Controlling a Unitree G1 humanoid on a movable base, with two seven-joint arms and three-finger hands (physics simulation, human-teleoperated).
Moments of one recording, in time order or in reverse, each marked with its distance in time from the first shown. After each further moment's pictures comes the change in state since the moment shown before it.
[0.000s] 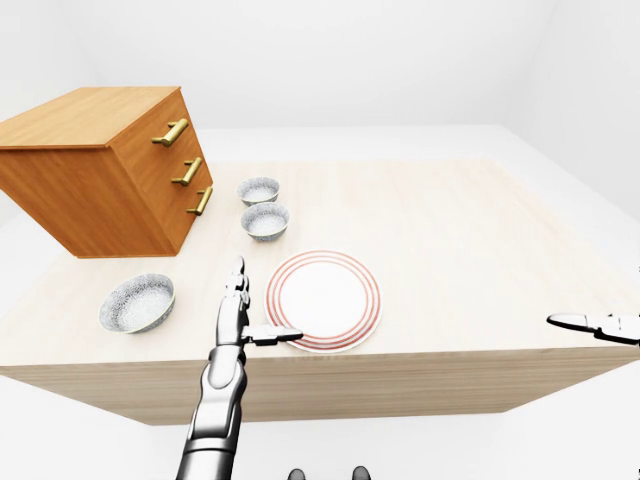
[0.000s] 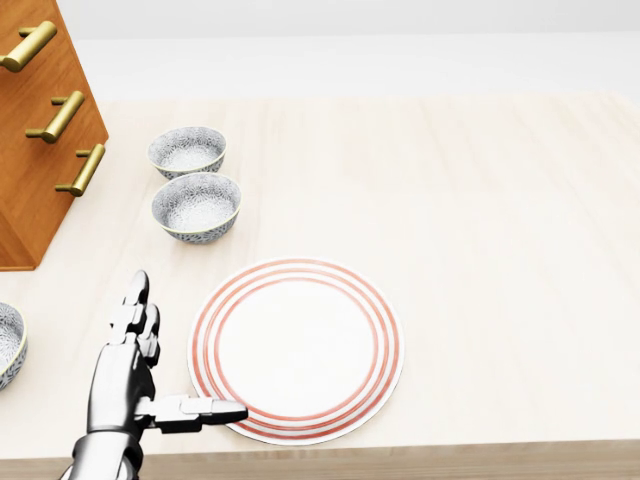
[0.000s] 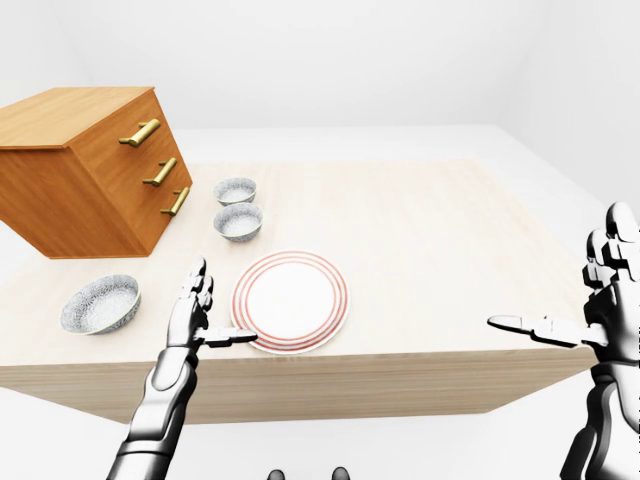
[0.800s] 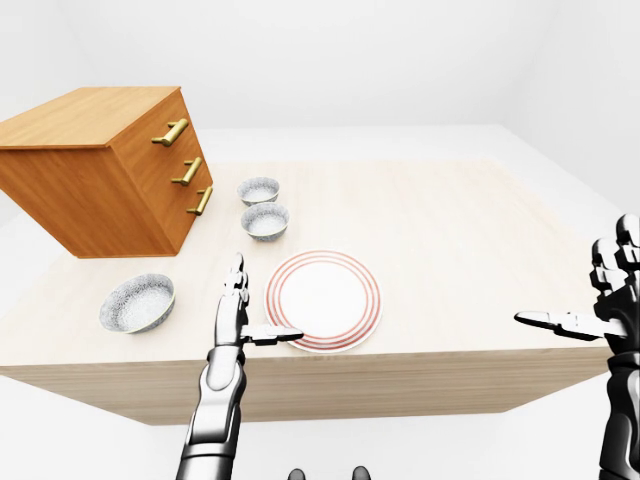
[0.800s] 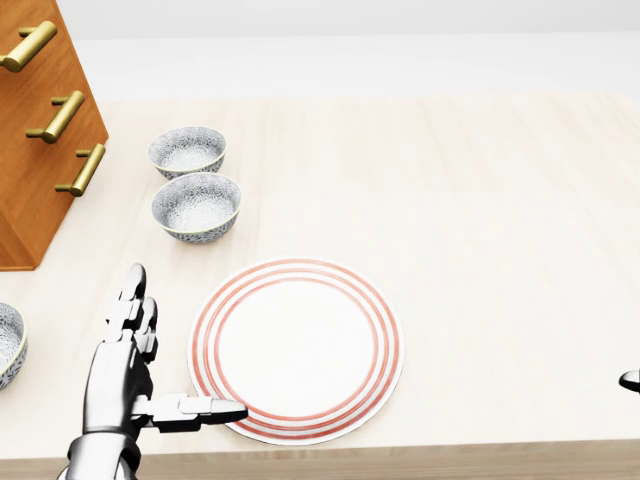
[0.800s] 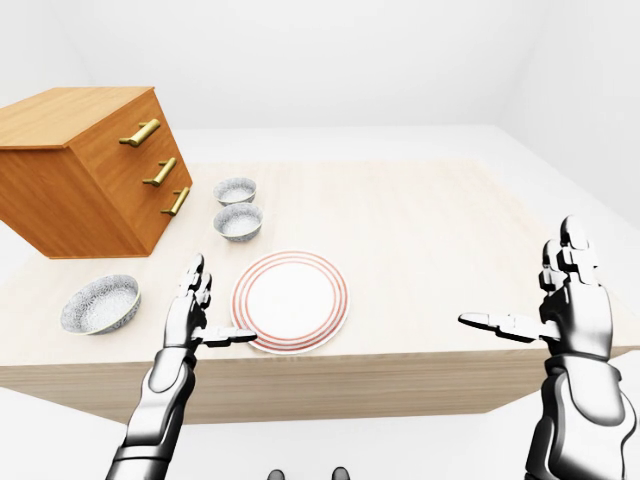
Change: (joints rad) left arm 0.025 -0.004 -0.007 -0.075 0.010 0.014 -0.001; right arm 0.002 0.061 0.119 0.049 0.033 0.000 -0.086
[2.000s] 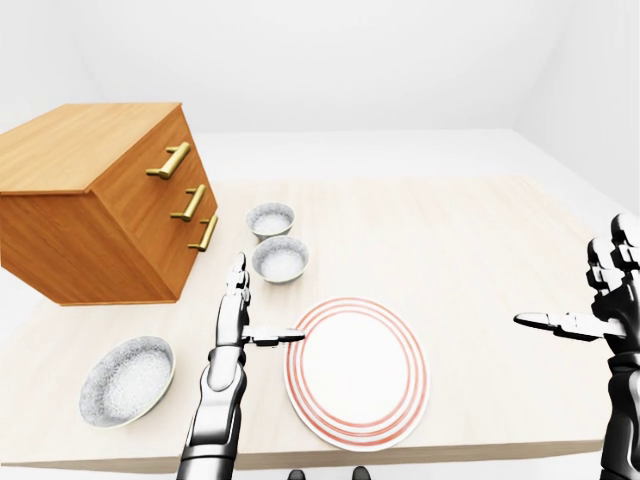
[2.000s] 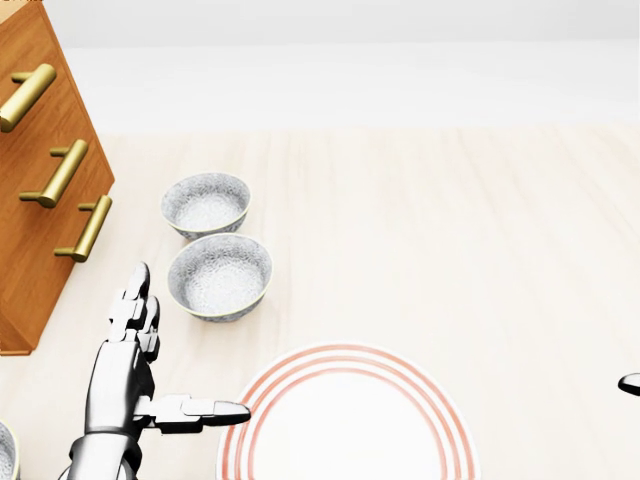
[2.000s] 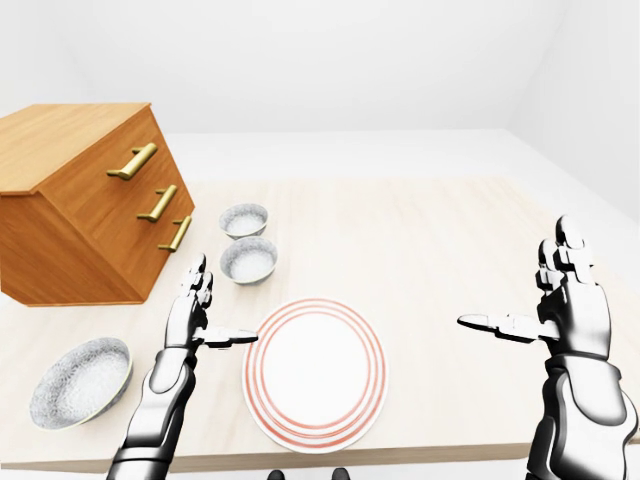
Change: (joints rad) left arm 0.004 0.000 -0.008 -0.006 0.024 -0.005 -0.004; right arm 0.000 -0.007 0.000 0.005 0.007 0.000 0.029
